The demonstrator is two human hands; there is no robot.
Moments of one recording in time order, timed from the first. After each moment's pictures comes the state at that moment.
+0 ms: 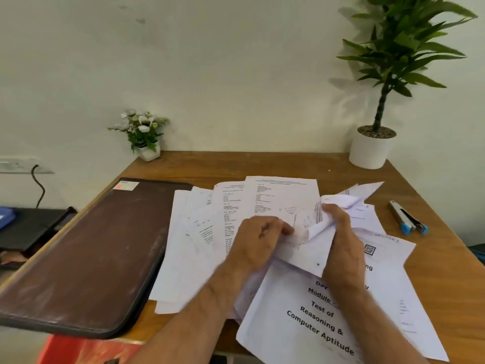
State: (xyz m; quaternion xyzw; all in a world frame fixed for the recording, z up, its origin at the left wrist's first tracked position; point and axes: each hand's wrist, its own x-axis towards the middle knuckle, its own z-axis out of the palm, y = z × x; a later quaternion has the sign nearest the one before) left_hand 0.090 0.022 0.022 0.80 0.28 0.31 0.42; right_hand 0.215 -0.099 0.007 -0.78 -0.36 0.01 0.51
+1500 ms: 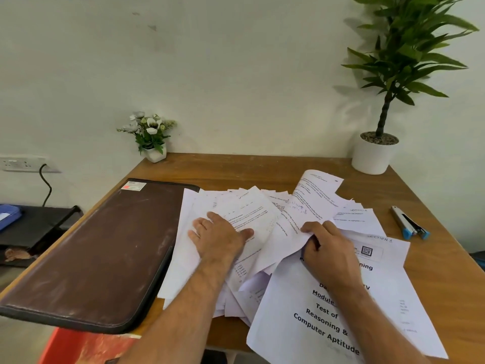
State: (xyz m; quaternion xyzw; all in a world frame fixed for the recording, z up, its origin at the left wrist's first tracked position) left_hand 0.046 0.072 0.019 0.72 0.65 0.06 0.23; right_hand 0.210 -0.075 -0.010 -0.79 -0.46 -0.12 0.39
